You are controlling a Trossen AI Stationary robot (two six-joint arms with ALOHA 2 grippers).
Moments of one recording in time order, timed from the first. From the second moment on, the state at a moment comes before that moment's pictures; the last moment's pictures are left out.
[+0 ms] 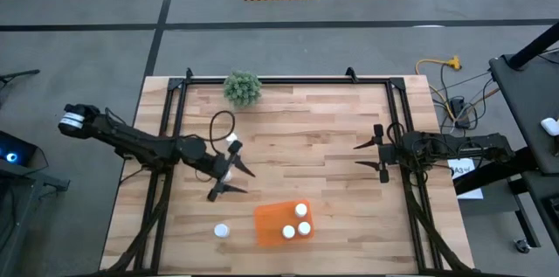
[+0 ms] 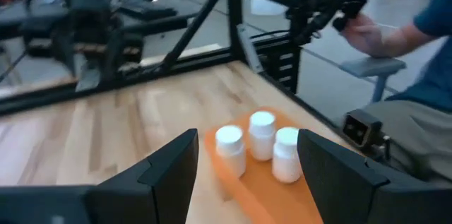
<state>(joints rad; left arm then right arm) -0.22 1.03 0.45 0.45 0.18 0.09 0.08 0.09 0.11 -0.37 0.09 -0.26</state>
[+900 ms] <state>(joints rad) -0.55 1.03 0.75 -0.14 -0.19 0.05 0.08 0.09 0.11 -0.37 0.09 -0.24</state>
